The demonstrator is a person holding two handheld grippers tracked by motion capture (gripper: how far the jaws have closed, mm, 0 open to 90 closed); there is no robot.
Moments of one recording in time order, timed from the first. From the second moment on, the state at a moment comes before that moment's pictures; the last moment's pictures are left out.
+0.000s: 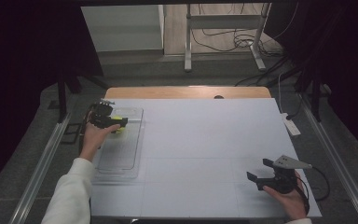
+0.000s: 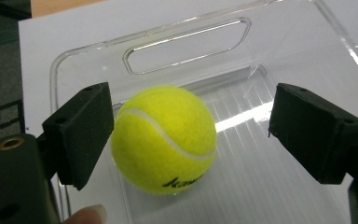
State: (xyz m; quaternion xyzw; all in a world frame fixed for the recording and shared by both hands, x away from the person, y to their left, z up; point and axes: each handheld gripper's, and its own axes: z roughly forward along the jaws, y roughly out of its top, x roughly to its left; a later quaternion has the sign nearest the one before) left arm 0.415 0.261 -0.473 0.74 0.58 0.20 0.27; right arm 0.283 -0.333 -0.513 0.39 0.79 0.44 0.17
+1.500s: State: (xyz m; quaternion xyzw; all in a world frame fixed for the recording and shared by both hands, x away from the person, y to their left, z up) left arm 0.308 0.231 -0.462 0.75 0.46 0.17 0.44; right arm 0.277 -0.330 -0.507 0.39 0.79 0.45 0.17
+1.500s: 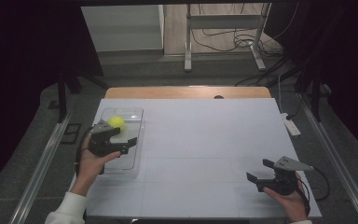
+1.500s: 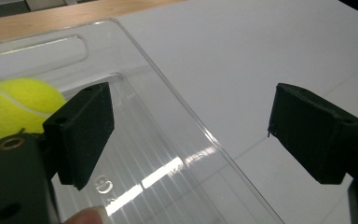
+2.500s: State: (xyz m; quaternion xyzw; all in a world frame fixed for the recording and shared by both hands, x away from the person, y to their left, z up) left arm 0.249 0.214 -0.498 0.76 0.41 0.14 0.48; right arm 0.281 -0.331 -0.506 0.39 0.78 0.46 0.17
